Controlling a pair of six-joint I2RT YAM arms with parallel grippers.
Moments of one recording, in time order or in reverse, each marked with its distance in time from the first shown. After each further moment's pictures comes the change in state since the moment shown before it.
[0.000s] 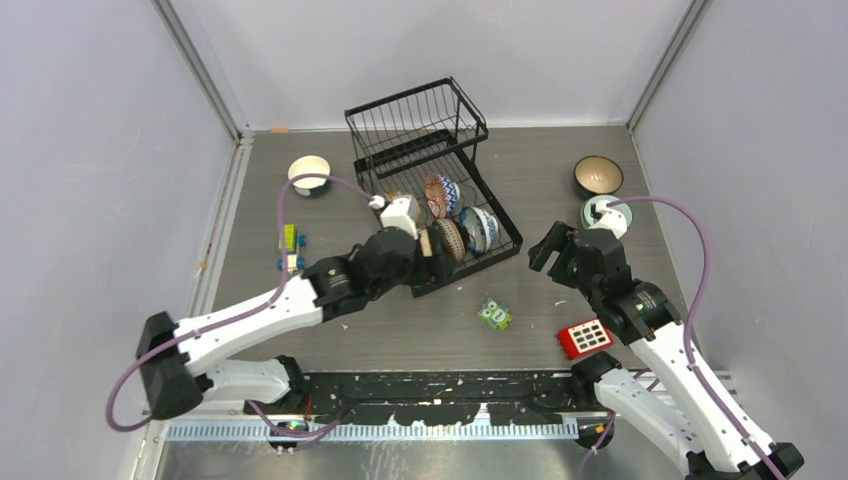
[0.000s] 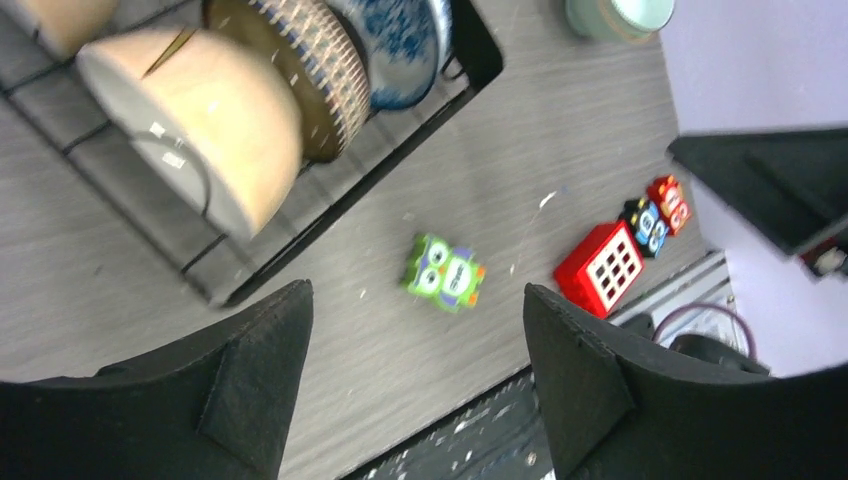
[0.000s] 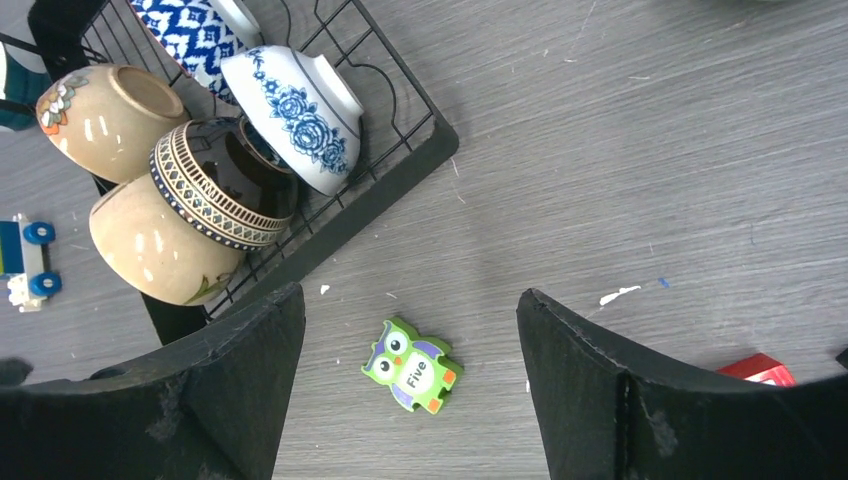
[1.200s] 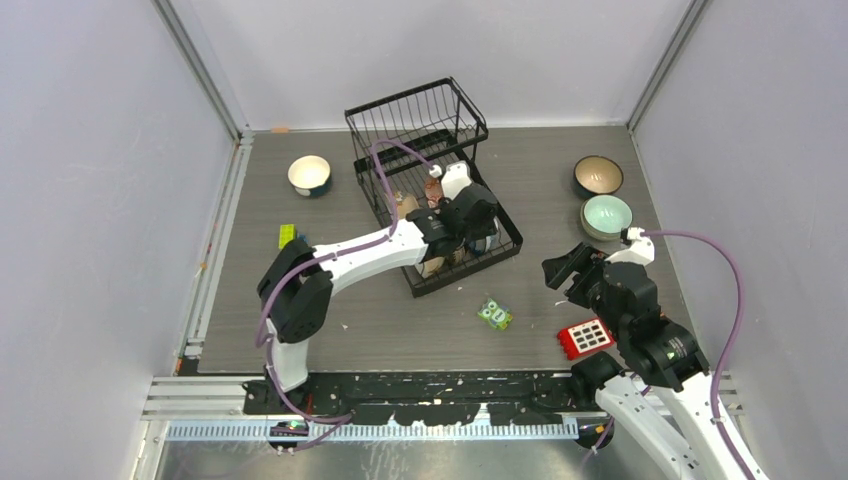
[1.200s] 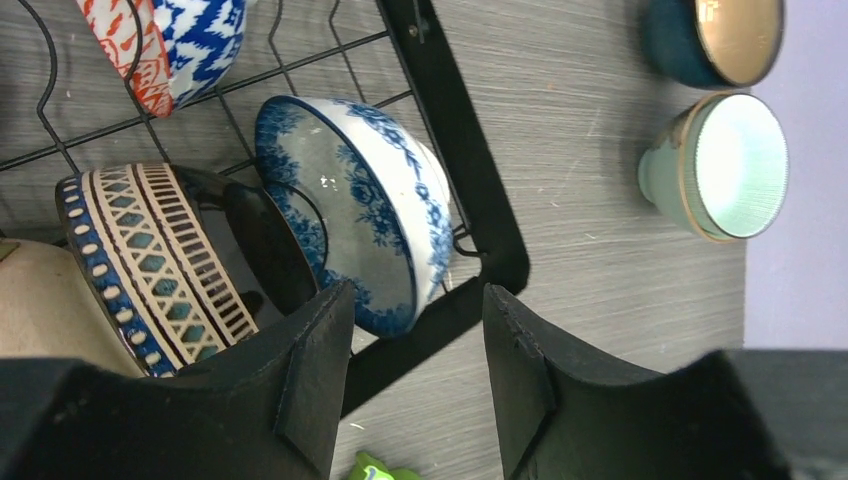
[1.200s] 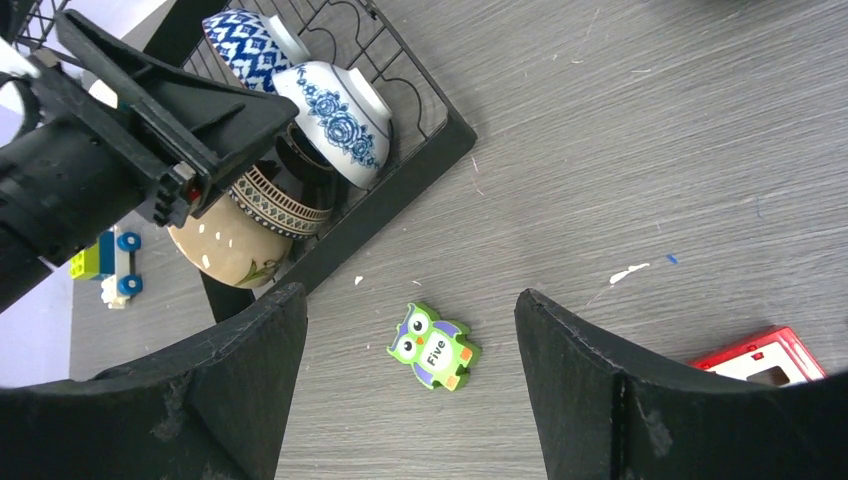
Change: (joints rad) left arm 0.049 0.747 0.573 0.040 -0.139 -0.134; right arm 0.003 -0.278 -0.061 -0.089 -0.005 0.071
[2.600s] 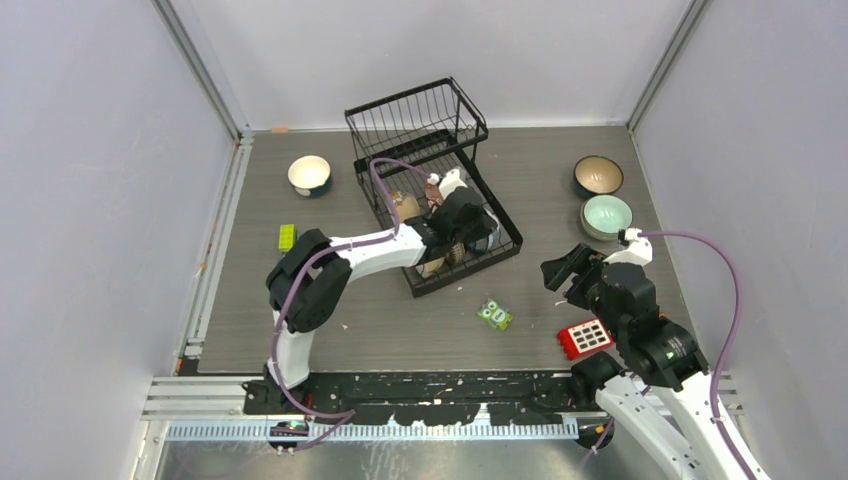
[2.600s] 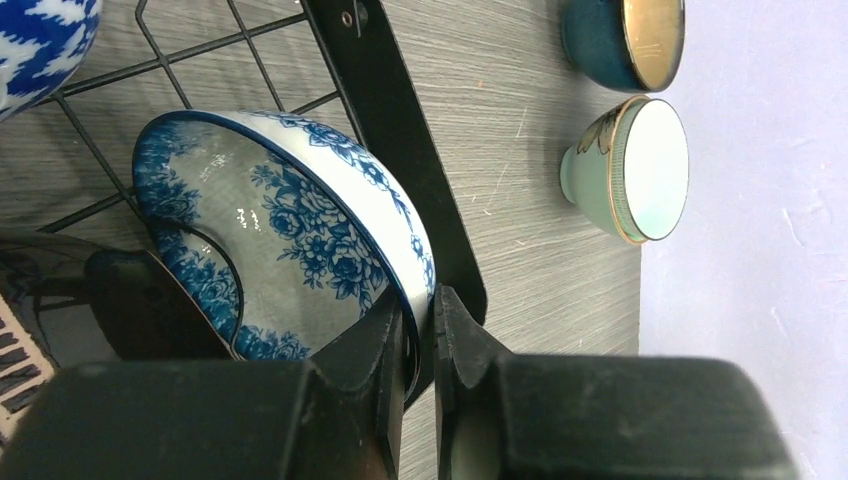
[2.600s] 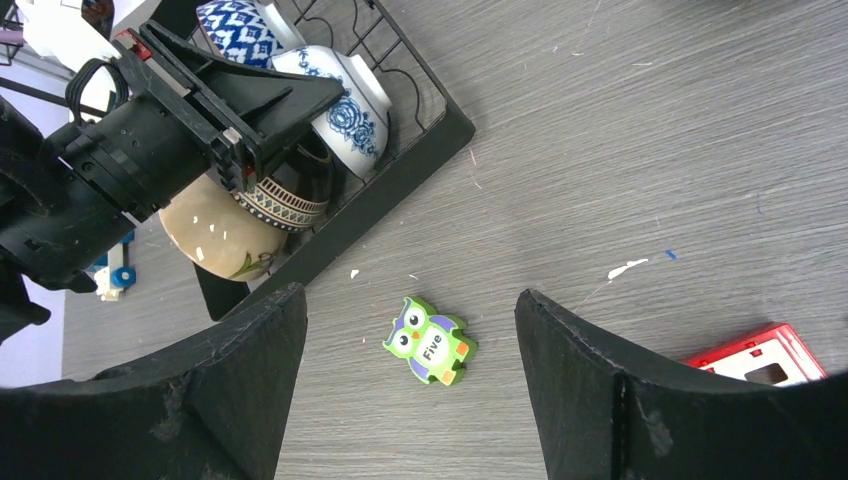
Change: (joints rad) left arm 0.080 0.085 -0.130 0.344 0.218 -0.080; right arm 0.010 -0.002 -0.007 -0.006 0.000 -0.004
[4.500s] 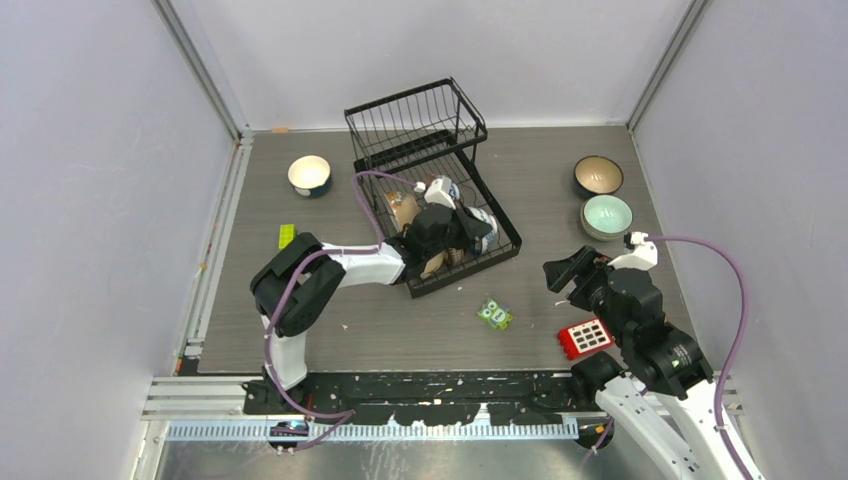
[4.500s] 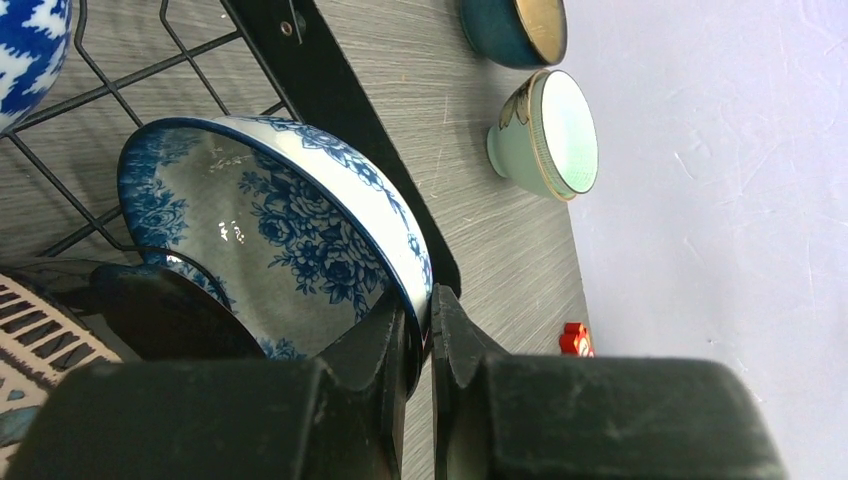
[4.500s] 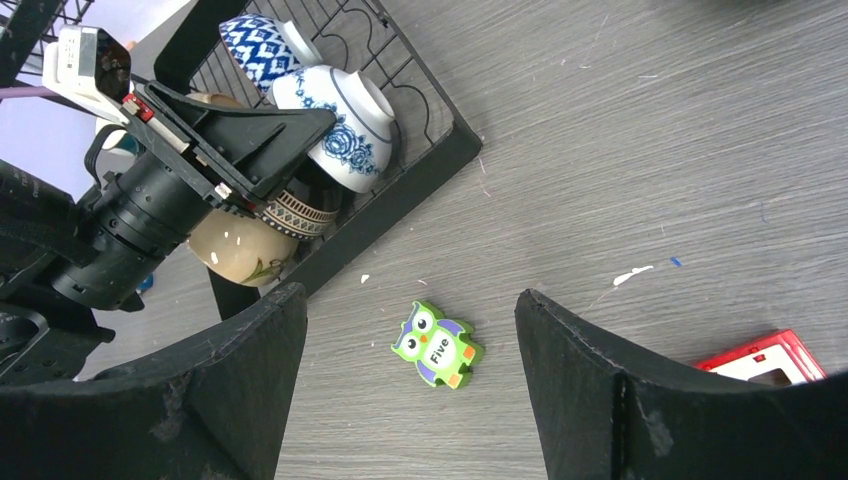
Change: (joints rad) left arm 0.042 -0.083 -0.324 0.504 0.162 0.061; right arm 0.001 -0.042 -0.001 0.000 0.000 -0.003
